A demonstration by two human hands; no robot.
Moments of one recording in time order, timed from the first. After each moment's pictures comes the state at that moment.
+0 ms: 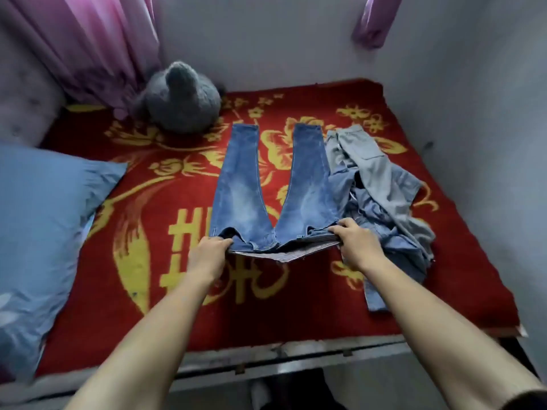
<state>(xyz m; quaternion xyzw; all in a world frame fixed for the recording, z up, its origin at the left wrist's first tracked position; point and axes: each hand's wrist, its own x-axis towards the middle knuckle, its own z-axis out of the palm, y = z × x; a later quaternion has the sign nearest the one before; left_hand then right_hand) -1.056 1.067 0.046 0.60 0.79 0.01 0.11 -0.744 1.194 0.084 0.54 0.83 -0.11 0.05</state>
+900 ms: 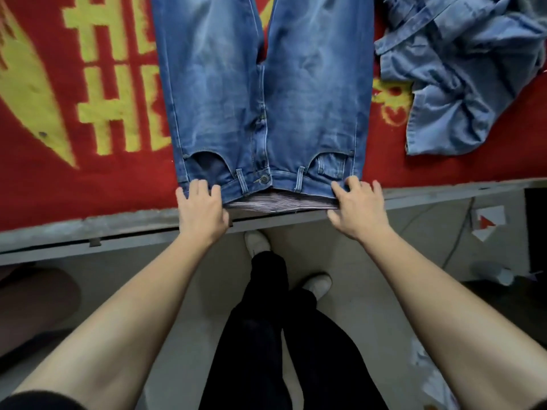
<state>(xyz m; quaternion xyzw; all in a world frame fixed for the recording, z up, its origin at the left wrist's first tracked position) -0.960 0.913 -0.248 0.59 0.77 -0.17 0.14 -0.667 1.020 -0.235 0.49 0.82 -0.10 0.27</state>
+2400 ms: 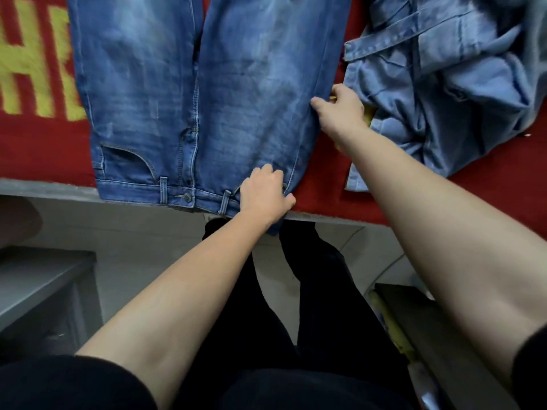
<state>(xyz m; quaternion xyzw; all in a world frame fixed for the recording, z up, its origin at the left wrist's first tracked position) -0.729 1.090 -0.262 0.47 0.80 -0.07 0.36 -0.667 1.275 -0.272 0.66 0.57 -0.49 0.02</state>
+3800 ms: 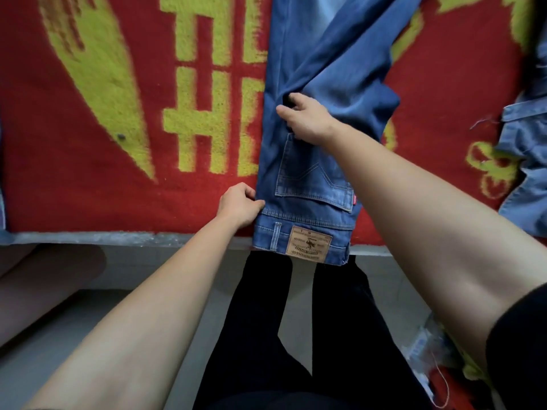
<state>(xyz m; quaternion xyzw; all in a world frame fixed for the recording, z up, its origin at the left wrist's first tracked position) -1.110 0.965 -0.271 0.16 0.82 0.08 0.54 -1.040 1.172 -0.272 0.50 0.65 -0.56 0.09</state>
